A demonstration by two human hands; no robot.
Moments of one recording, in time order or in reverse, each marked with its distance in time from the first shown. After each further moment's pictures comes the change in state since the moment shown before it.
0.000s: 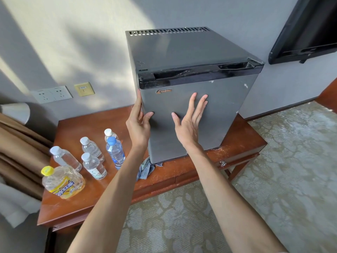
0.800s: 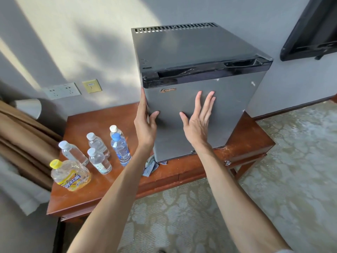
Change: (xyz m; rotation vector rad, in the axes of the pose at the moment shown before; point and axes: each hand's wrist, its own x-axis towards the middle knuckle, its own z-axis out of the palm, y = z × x) left_hand -0.010 0.011 0.007 0.053 -0.023 0.016; right_hand 0.004 0.018 -0.014 -0.205 -0.006 -0.092
